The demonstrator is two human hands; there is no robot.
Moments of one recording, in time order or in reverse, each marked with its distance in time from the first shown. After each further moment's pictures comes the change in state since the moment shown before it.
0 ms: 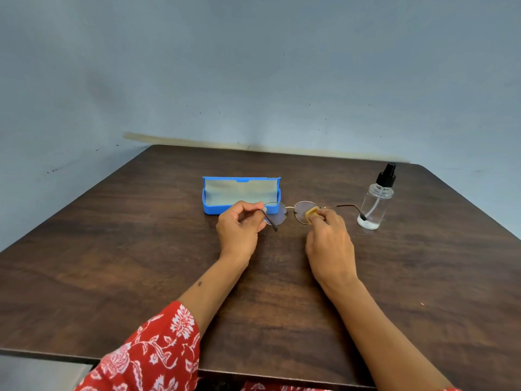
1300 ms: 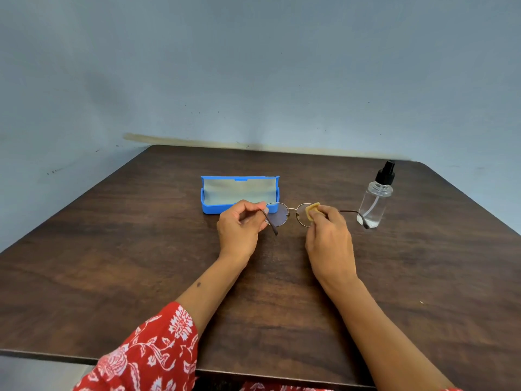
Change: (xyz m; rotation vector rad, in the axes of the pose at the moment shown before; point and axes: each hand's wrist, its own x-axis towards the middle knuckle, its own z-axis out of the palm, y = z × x) left_hand -0.001 -0.003 0.000 -0.002 -0.063 0.035; right_hand 0.000 0.001 0.003 0.168 0.143 -0.034
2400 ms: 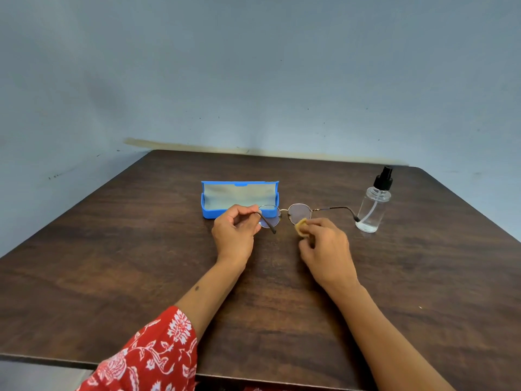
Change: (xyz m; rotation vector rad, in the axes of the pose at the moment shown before) left_hand -0.001 0.006 -0.001 0.030 0.106 -0.021; right_hand 0.002 0.013 0.003 0.065 -0.095 -0.023
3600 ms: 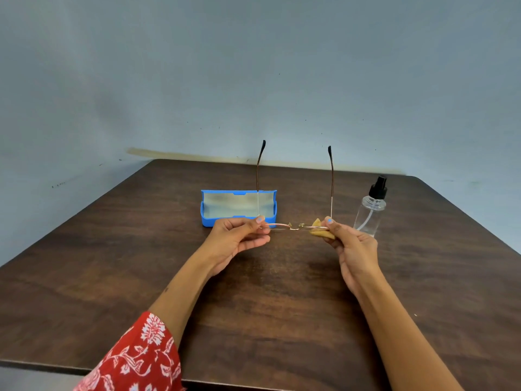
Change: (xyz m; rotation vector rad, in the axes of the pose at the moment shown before) left_hand 0.012 0.025 -0.024 -0.163 -0.491 -0.335; right_hand 0.014 0.018 -0.028 1.308 0.120 0.521
